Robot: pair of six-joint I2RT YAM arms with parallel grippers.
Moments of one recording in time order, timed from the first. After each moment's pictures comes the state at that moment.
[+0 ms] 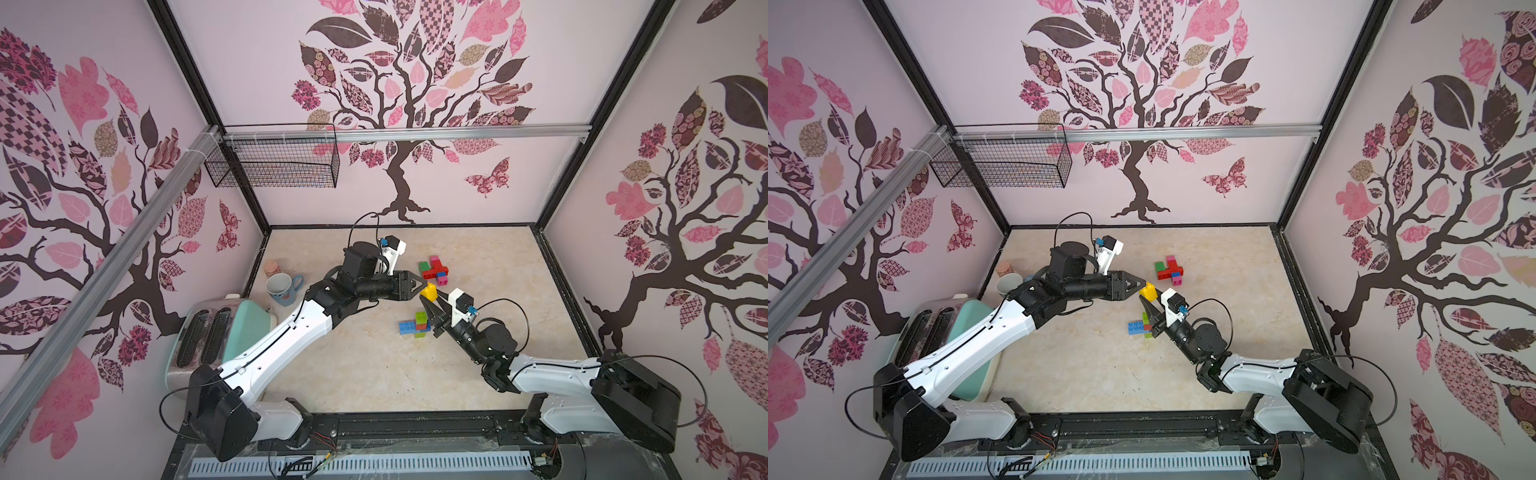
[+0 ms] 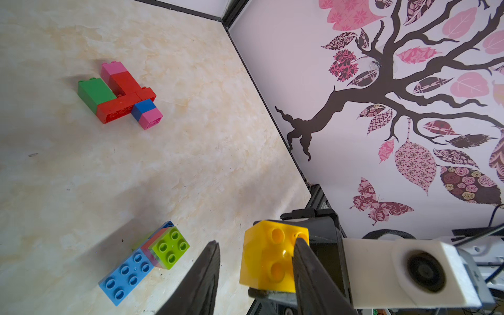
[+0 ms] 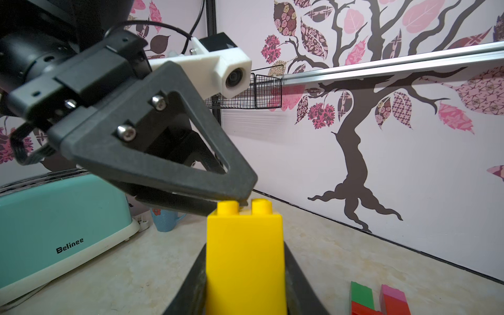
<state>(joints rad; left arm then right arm) -0.65 1.34 1.20 -0.33 0.48 -0.58 0.89 1.28 0.34 1.21 0.17 -0.02</state>
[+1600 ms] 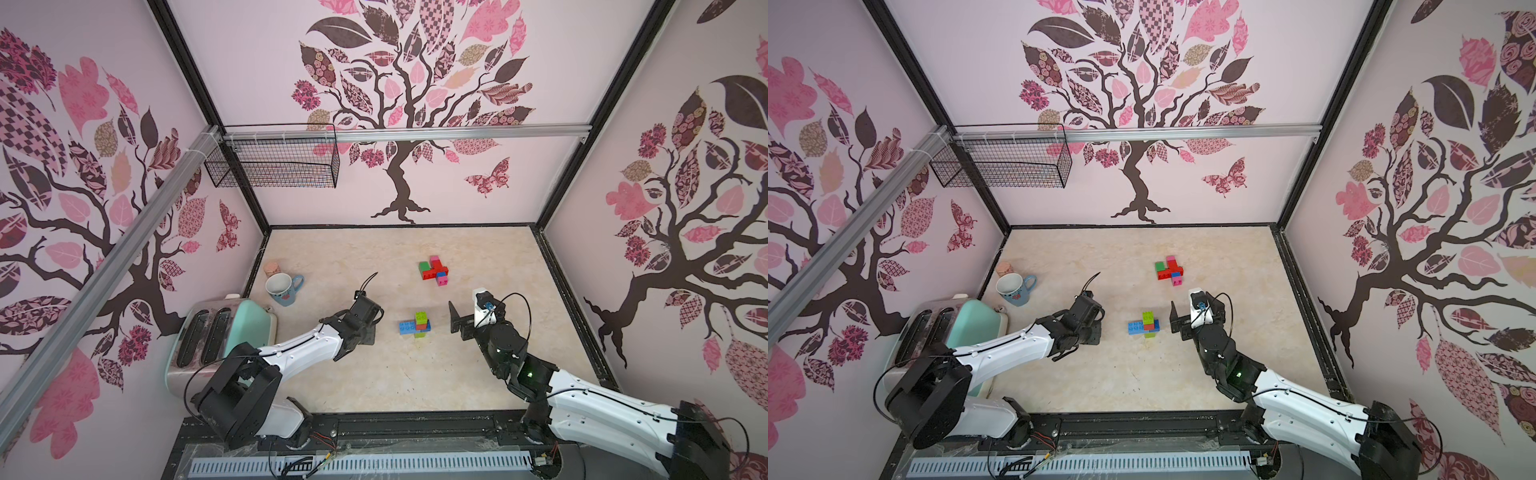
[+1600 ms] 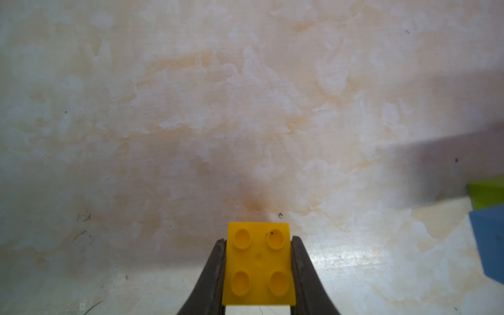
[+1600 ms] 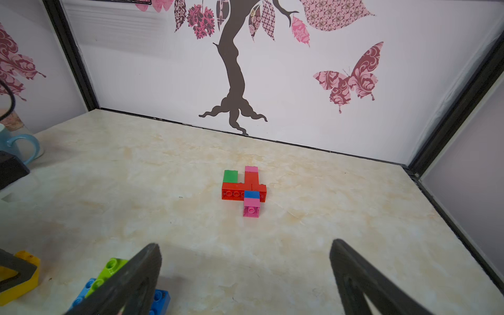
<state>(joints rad) -0.66 1.41 0.69 -0.37 -0.26 -0.47 0.89 0.83 0.35 0.34 0.68 0.03</state>
